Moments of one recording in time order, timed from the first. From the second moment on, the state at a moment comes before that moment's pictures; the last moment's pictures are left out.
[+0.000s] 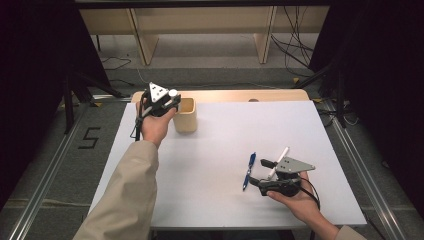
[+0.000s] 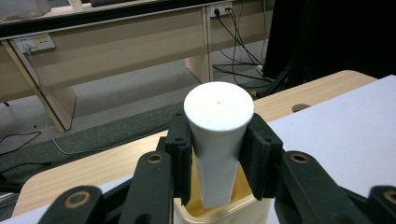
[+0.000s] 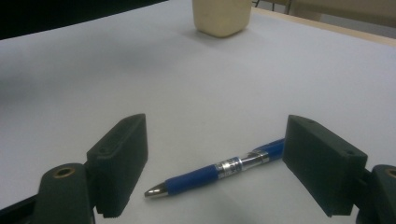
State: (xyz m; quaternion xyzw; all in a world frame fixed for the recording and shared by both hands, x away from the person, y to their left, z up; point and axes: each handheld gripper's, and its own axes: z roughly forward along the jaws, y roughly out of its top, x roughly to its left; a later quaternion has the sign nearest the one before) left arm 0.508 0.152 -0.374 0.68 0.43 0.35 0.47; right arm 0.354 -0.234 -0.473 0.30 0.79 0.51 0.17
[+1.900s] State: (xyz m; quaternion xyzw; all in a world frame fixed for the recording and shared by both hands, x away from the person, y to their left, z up) left arm 0.522 0.145 -0.404 0.69 0.46 0.36 0.43; right arm 0.353 -0.232 -0.474 0.30 0.79 0.50 0.16
